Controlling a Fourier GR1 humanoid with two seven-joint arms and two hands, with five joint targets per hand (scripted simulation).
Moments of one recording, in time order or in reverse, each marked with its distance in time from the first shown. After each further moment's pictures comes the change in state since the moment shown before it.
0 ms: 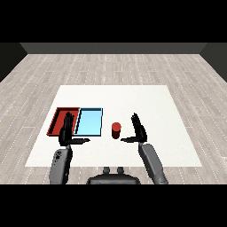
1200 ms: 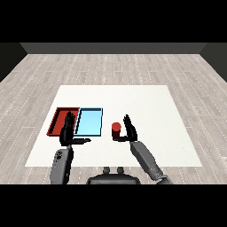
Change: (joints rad) left arm 0.001 -0.013 -0.016 -0.020 0.014 0.000 0.018; right arm -0.154 0.000 0.185 0.291 -0.209 -0.133 -0.174
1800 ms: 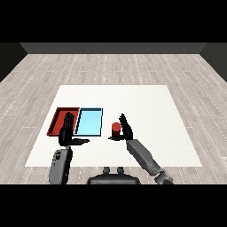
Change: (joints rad) left arm 0.007 0.014 0.007 -0.003 0.011 -0.020 -0.002; right arm -0.104 0.000 0.120 0.114 -0.151 -0.056 -0.065
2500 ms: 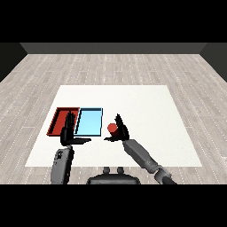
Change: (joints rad) left arm -0.013 -0.016 -0.011 0.006 -0.024 0.031 0.002; right arm -0.063 0.000 0.148 0.029 -0.157 -0.061 -0.031
